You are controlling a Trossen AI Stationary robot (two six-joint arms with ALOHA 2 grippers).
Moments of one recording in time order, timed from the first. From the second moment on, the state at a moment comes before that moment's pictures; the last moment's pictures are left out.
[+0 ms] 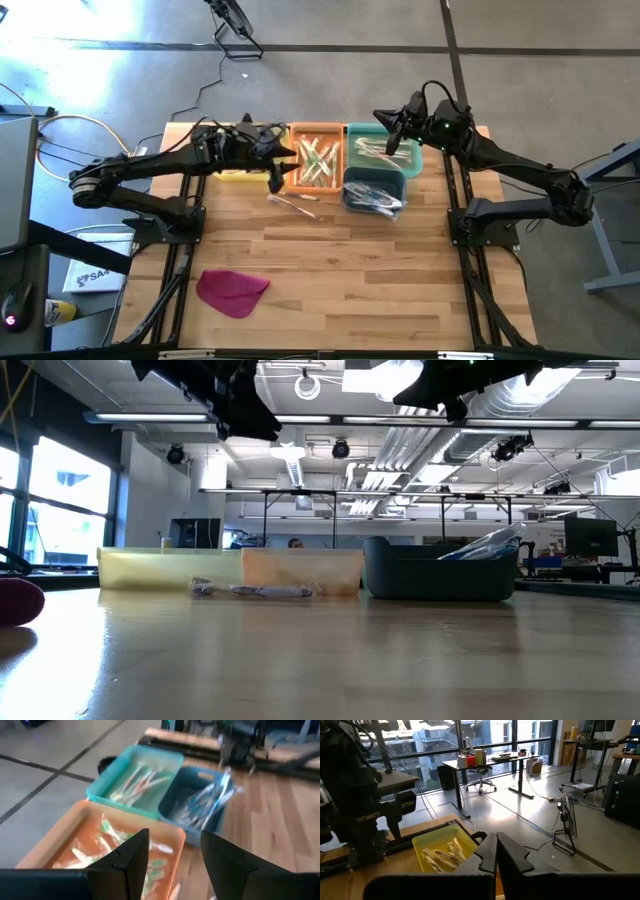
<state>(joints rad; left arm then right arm) 0.34 1.14 0.96 -0.21 0.03 -0.02 -0.56 1.07 0.91 0.11 -0.05 0.07</state>
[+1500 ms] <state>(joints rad) 0.15 1.63 1.15 -0.52 0.00 0.35 -0.56 1.07 0.91 -0.05 -0.05 0.00</state>
